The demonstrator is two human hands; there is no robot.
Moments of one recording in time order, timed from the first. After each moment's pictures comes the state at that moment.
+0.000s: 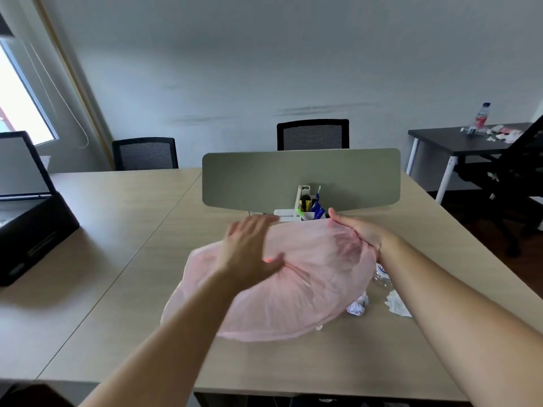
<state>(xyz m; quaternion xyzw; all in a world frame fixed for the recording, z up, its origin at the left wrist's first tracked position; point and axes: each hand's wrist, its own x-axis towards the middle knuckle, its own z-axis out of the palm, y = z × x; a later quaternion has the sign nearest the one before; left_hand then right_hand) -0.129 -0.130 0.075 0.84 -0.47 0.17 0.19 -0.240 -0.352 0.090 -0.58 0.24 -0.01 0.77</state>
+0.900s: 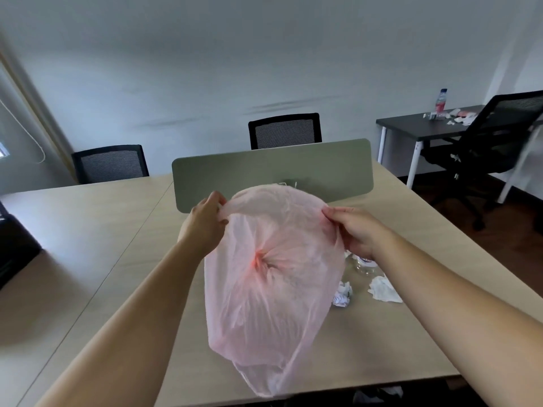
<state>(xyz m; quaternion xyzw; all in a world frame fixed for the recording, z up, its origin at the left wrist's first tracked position) -0.064 -0.152 0.105 0.88 -0.37 0.09 0.27 -0.254 -0.361 0.084 -0.57 0.26 -0.17 0.76</state>
